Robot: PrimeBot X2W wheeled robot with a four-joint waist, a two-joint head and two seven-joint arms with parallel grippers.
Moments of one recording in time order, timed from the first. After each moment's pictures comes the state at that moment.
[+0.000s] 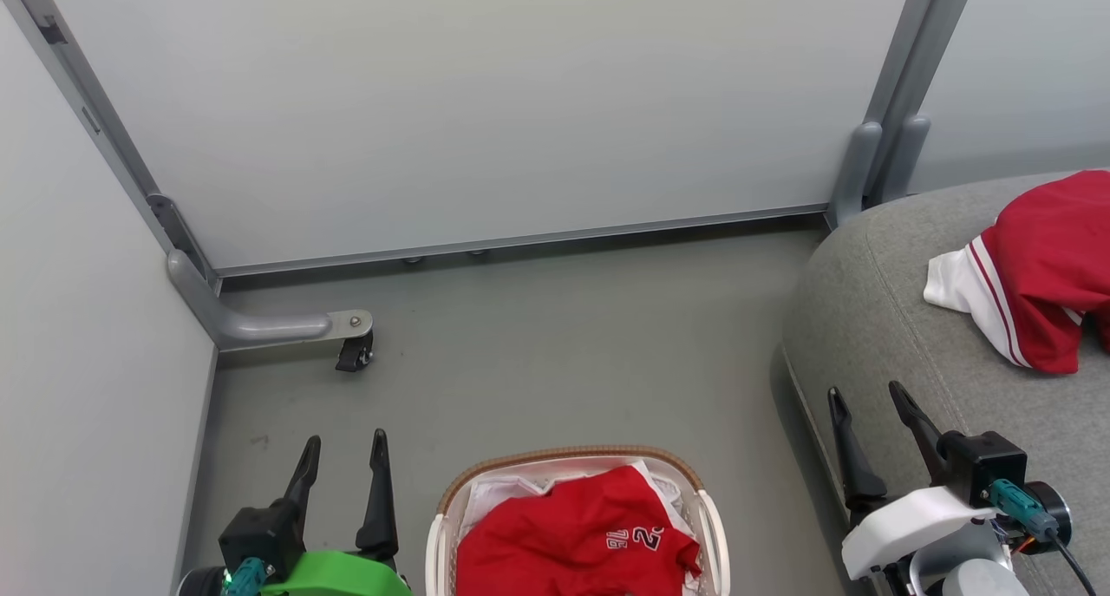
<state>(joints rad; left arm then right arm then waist) 0.01 0.05 -0.17 0.29 -0.30 -0.03 -0.26 -0.07 -0.05 -0.01 0.31 0.15 0.13 -0.26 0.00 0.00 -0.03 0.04</state>
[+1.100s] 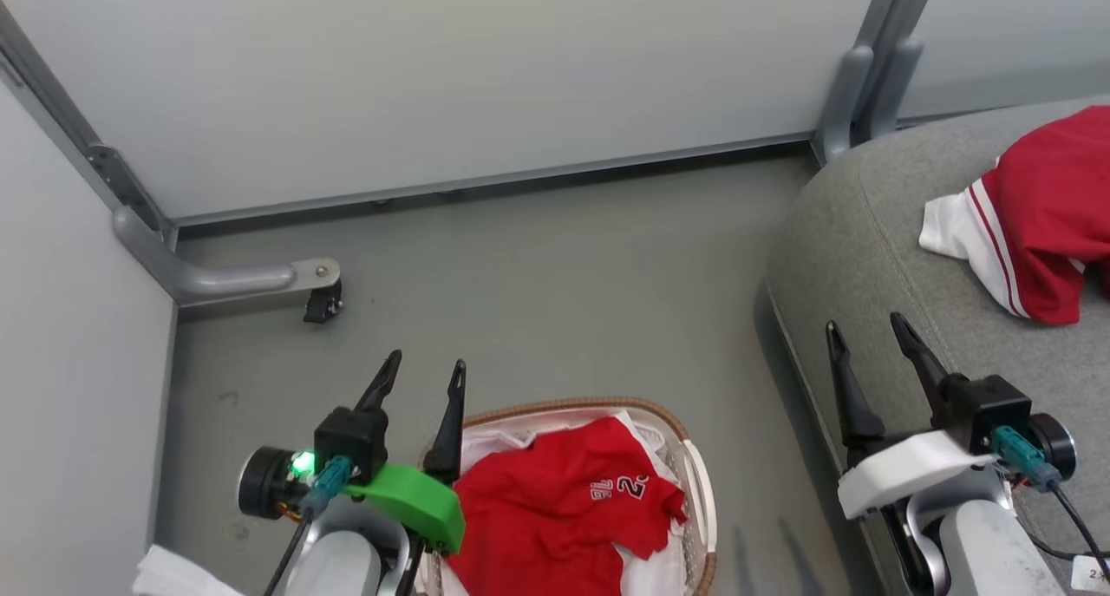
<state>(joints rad) -0.22 0.05 -0.31 0.46 -0.19 -0.08 -0.26 -0.15 -0.05 -0.02 0.26 0.11 0.13 -0.26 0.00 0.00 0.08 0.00</state>
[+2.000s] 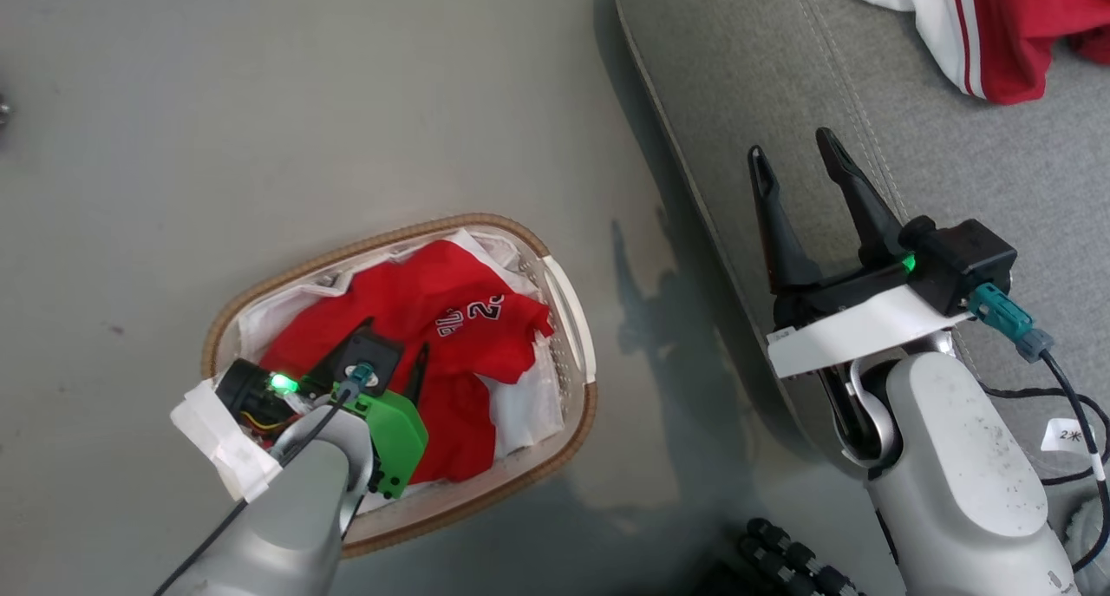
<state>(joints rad) -0.64 0.08 -0.53 1.09 -0.10 -0.09 -0.26 -0.43 -0.05 0.16 0.18 0.26 0.13 -0.26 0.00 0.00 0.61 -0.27</state>
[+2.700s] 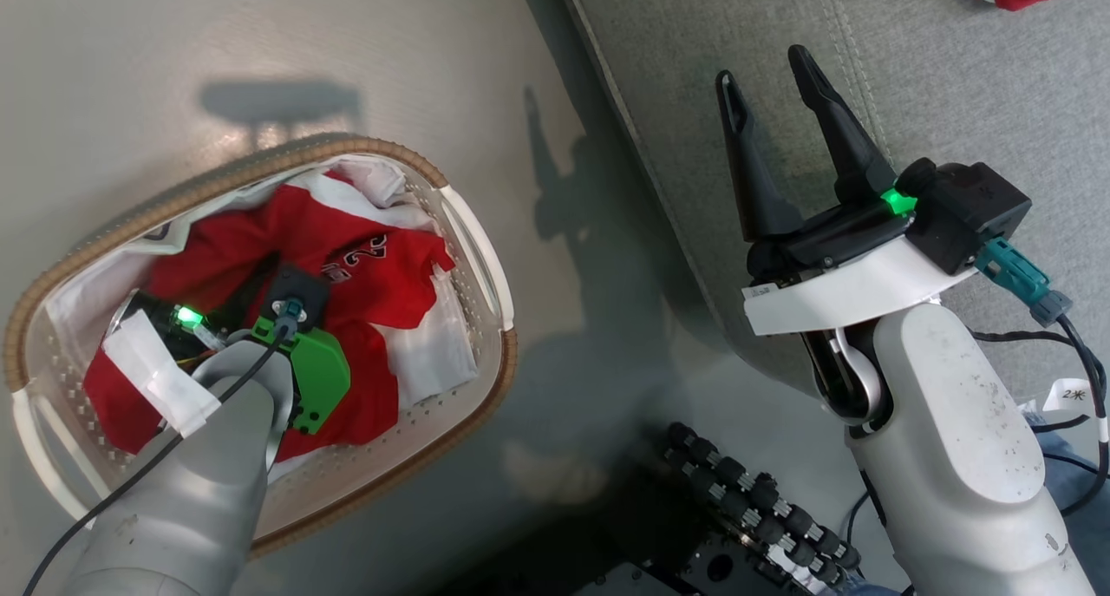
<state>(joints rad) -0.80 0.18 -0.57 1.21 -0.05 -0.02 -0.26 -0.53 -0.05 0.23 0.09 0.33 0.13 -0.26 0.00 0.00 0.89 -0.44</state>
